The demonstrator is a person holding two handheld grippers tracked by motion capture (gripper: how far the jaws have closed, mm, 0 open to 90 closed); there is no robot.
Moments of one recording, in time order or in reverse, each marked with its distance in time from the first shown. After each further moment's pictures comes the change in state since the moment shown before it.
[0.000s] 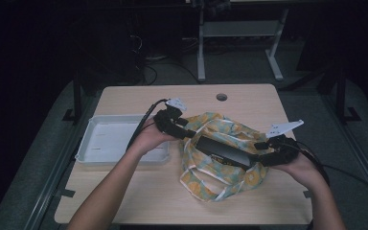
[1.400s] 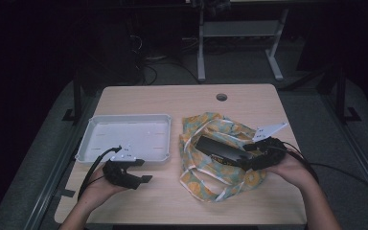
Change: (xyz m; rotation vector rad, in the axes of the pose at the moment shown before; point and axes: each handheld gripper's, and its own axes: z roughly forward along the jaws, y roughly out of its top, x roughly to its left) left arm -0.053 -0.158 -0.077 -0.009 0.102 -0.038; right arm 0.014 0.012 0.025 0.018 0.064 -0.107
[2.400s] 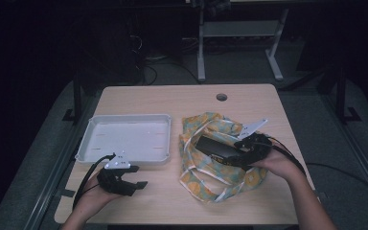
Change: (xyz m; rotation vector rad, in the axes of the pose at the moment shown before) left arm -0.006 -0.022 -0.006 0.009 0.015 -0.039; right arm -0.011 0.016 0.038 0.084 -0.013 -0.080
